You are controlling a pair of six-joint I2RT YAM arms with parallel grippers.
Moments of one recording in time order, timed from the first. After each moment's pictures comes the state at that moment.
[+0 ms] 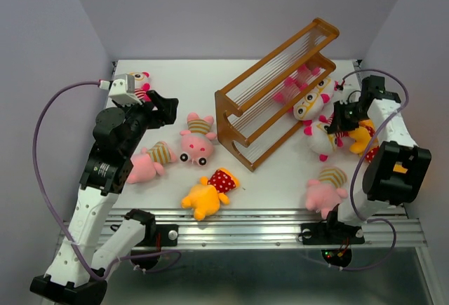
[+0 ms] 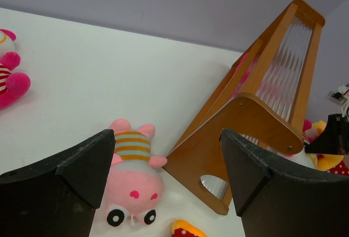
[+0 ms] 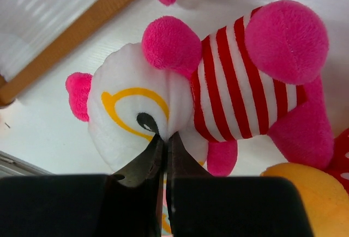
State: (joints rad) left arm -0.29 0.76 1.01 -0.33 0.00 -0.43; right arm -0.26 1.61 1.27 -0.92 -0.44 -0.33
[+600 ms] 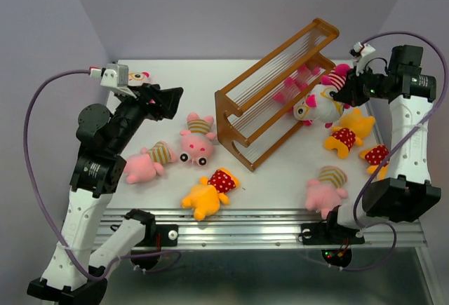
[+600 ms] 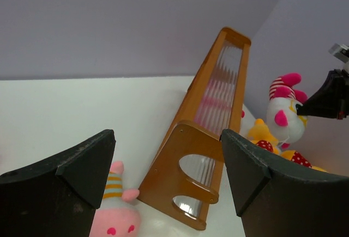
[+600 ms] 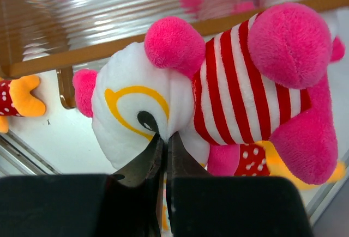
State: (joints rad) left arm -0.29 0.79 1.15 -0.26 0.16 -0.40; right arm -0.26 1.45 1.70 -1.14 -0.70 -0.50
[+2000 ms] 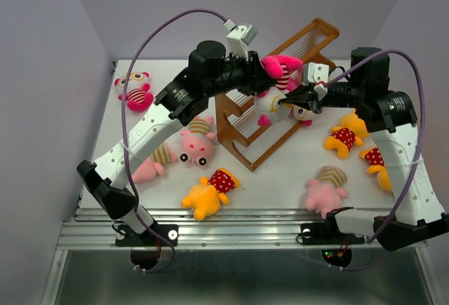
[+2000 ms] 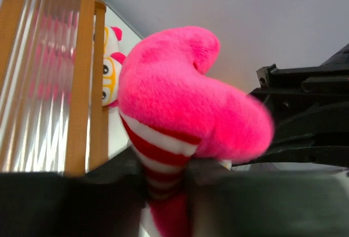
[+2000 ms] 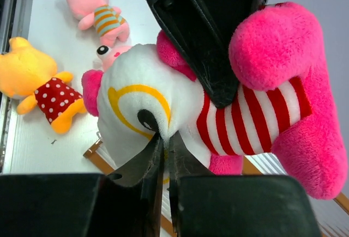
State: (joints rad) left arm -0.80 1.56 1.82 -0.39 0.26 -0.46; right arm 0.26 1.24 1.69 -0.93 -0.99 -0.89
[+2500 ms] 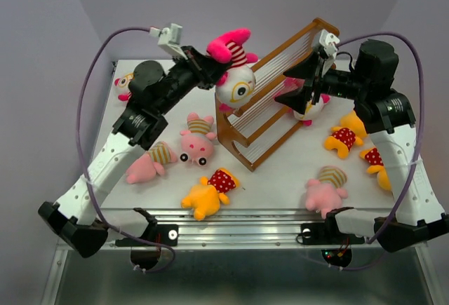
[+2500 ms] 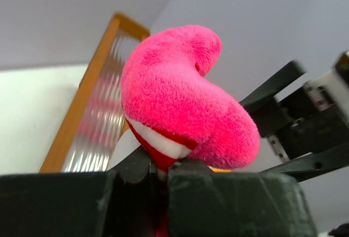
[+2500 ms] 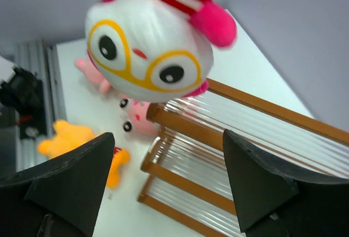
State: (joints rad) left arm -0.64 1.26 1.46 -0.10 0.17 -0.63; right arm 0.26 1.23 1.65 -0.64 -0.93 -0.30
